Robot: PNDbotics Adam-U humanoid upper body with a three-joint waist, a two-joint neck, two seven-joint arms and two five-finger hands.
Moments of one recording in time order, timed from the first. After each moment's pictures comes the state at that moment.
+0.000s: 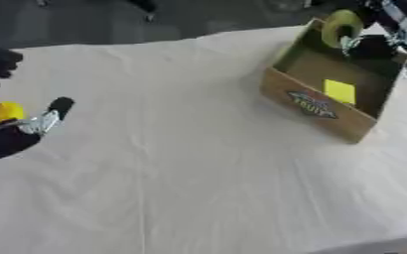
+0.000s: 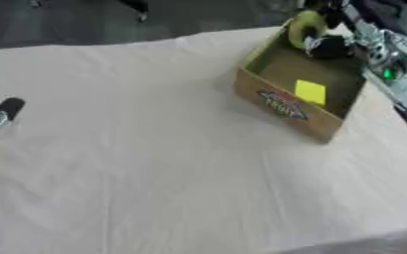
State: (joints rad) left arm -0.56 0.42 -0.30 -1.79 -0.58 0.17 0.18; right arm -0.36 -1.05 0.06 -1.64 0.19 0.46 -0.06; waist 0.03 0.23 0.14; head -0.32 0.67
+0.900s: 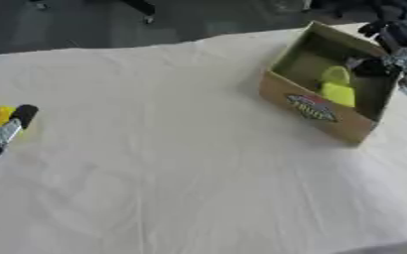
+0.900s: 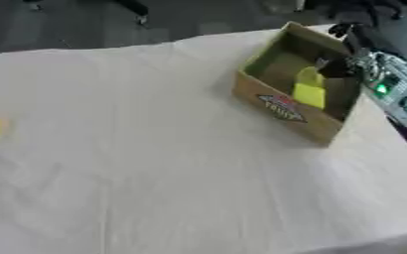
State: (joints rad) left arm -0.52 0.45 -0.27 -1.82 -0.56 0.19 0.19; right arm -0.37 -1.03 0.08 -1.45 0.34 0.42 -0.01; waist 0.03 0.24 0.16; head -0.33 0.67
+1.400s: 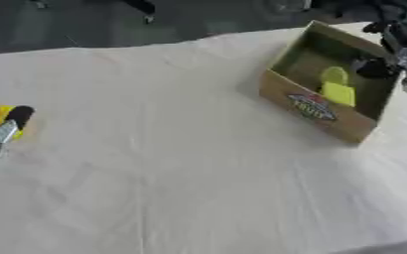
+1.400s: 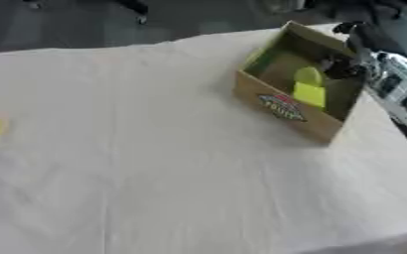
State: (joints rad) left arm -0.51 0.46 -0.26 -1.82 -0.56 0.20 0.20; right arm -0.37 -1.03 0.05 -1.48 0.37 0.44 -0.01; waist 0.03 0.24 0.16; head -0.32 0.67
